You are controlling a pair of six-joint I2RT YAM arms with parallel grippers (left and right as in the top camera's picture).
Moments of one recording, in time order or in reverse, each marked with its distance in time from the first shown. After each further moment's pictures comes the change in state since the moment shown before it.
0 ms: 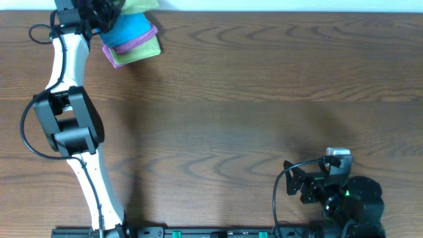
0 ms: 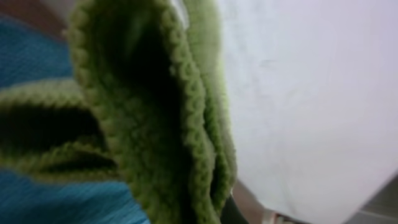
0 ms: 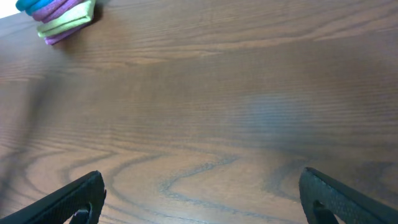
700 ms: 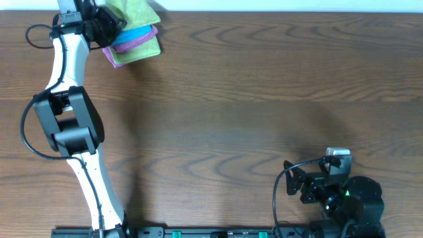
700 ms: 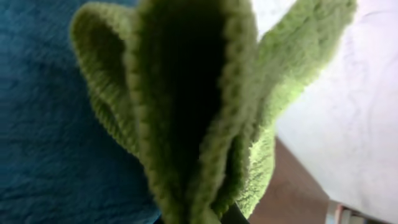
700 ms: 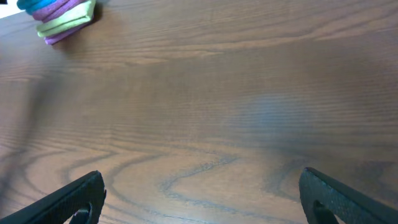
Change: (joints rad) left arm 0.001 0.000 0.000 -0.264 -0.090 0.265; right arm 0.000 0.000 0.000 0.000 0.000 0.000
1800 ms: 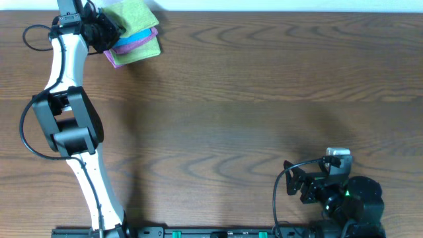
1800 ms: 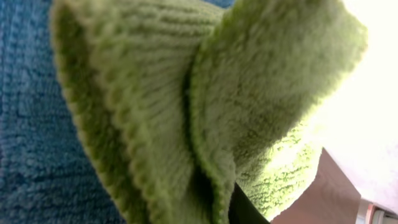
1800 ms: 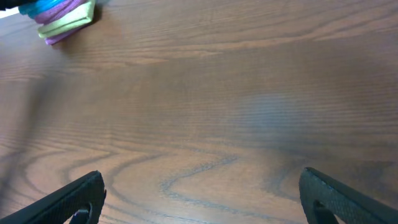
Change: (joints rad) left arm 0.006 0.000 0.000 -0.103 -0.047 0.079; right arm 0.000 0.000 0.000 0.000 0.000 0.000
